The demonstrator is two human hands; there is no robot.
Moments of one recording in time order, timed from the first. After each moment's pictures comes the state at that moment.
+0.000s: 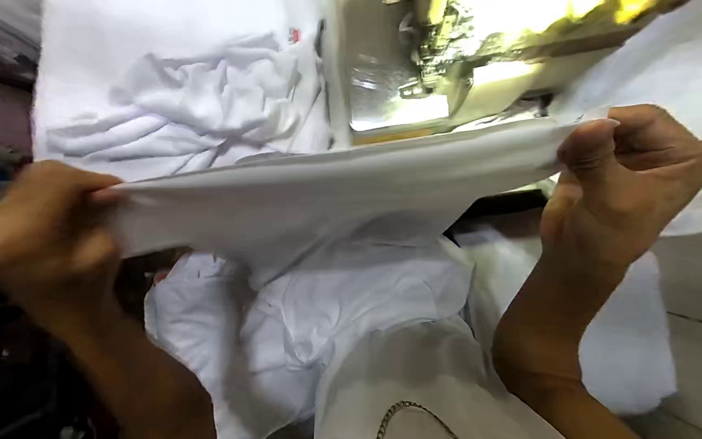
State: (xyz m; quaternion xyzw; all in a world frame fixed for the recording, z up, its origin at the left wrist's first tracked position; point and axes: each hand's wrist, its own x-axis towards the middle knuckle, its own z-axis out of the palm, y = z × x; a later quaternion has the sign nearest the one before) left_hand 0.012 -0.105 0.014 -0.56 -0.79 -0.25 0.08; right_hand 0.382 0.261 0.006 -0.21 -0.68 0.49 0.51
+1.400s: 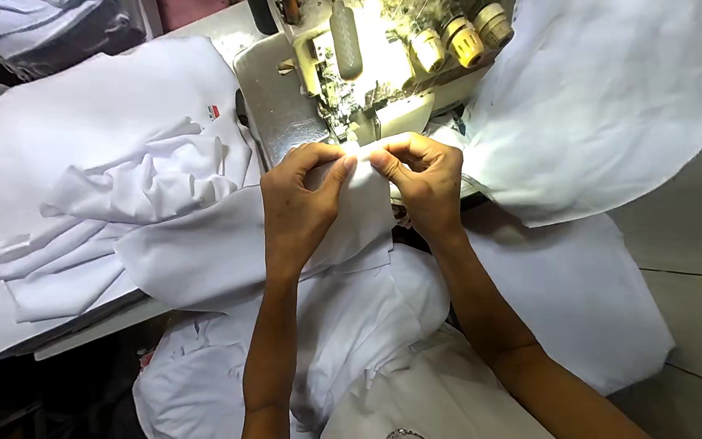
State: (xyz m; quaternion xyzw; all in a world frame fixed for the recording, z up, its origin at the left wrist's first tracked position) left_hand 0.179 0.168 -0.008 -0.54 -0.69 -0.47 -0.10; right_hand 0.327 0.271 -0.034 -0.28 -0.69 0.50 0.45
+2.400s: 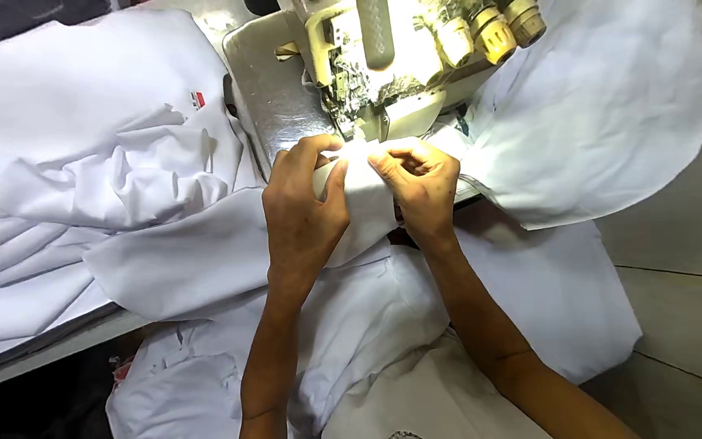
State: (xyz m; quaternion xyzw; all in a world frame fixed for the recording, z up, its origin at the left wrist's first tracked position) left_hand 0.181 0.169 -0.016 -0.53 -0.74 -0.41 -0.01; right_hand 0.318 0.259 -0.056 -0.34 -0.67 0.49 0.44
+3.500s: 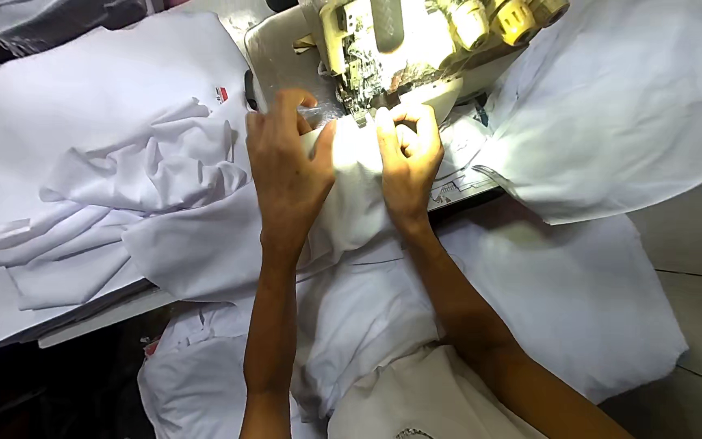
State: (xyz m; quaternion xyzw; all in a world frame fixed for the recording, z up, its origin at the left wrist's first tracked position) left_hand 0.144 0.182 -0.017 -0.54 -0.77 -0.35 0.03; right_hand 0.272 0.257 -0.062 -0.38 -0.60 0.47 0.52
